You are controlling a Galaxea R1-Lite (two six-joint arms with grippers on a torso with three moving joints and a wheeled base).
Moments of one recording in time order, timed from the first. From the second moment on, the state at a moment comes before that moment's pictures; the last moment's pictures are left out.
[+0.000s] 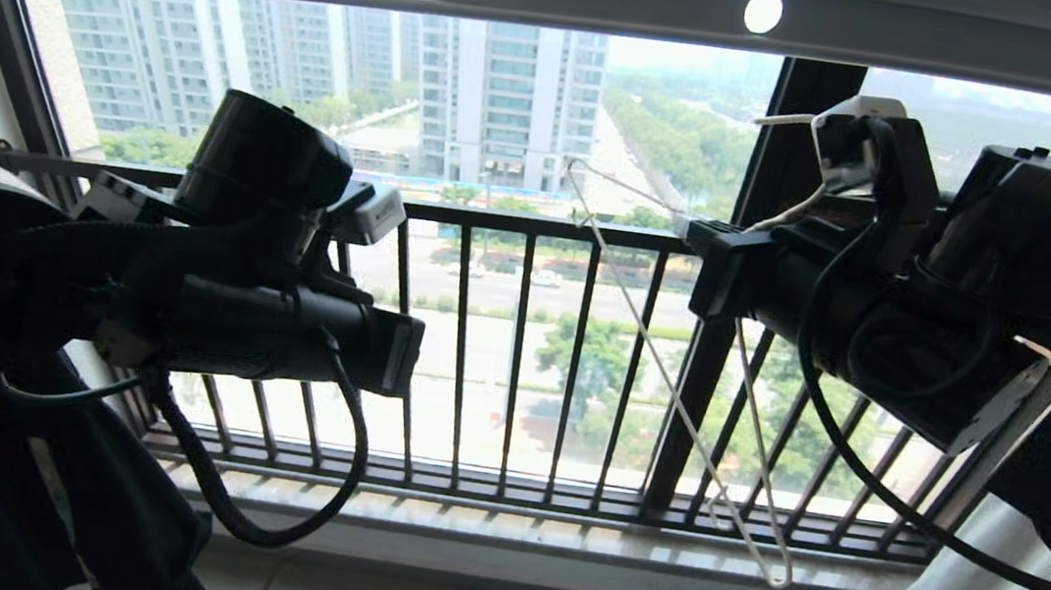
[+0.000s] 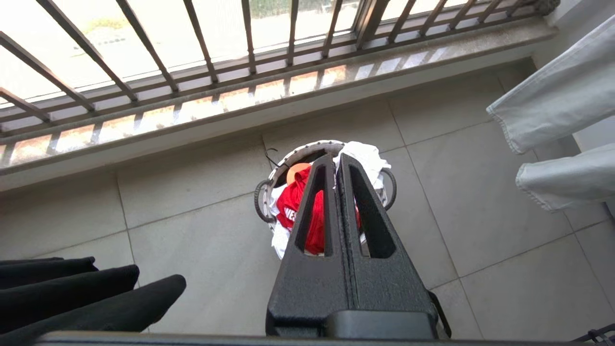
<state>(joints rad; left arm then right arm) -0.58 1.59 -1.21 0.17 0.07 -0.20 0.57 1.64 -1.02 -0.72 -0.12 0.00</state>
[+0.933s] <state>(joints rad) -0.57 1.56 -1.20 0.17 0.07 -0.18 0.60 1.59 -1.15 -0.58 -0.16 -0.16</state>
